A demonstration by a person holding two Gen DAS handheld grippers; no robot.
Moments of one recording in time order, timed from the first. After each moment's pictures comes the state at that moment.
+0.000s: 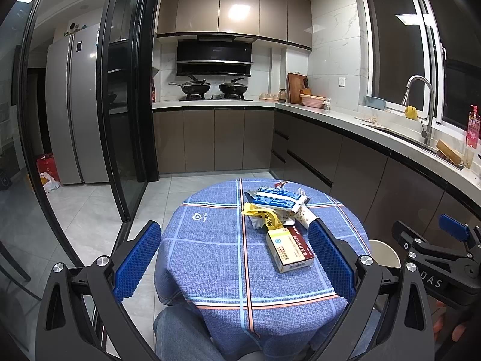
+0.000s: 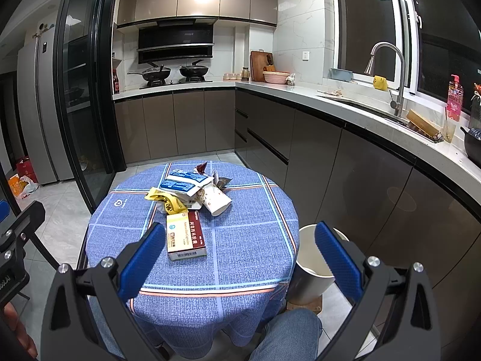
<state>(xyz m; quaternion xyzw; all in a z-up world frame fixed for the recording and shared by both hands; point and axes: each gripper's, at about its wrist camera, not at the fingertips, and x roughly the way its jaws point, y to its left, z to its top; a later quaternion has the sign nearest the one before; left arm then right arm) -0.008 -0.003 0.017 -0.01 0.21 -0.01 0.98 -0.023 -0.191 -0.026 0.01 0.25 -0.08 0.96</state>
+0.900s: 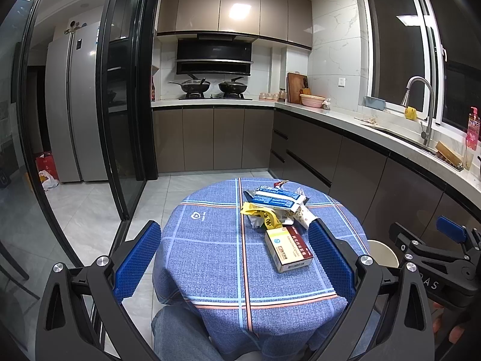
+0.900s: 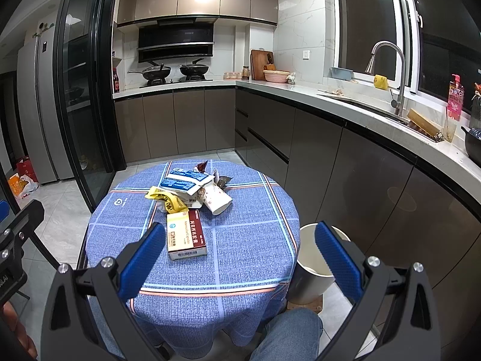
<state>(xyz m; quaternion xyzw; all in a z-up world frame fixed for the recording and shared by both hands) -0.007 -0.005 0.017 -0.01 0.21 -0.01 0.98 -0.020 -0.187 -0.025 0.01 0.25 -0.07 0.96</state>
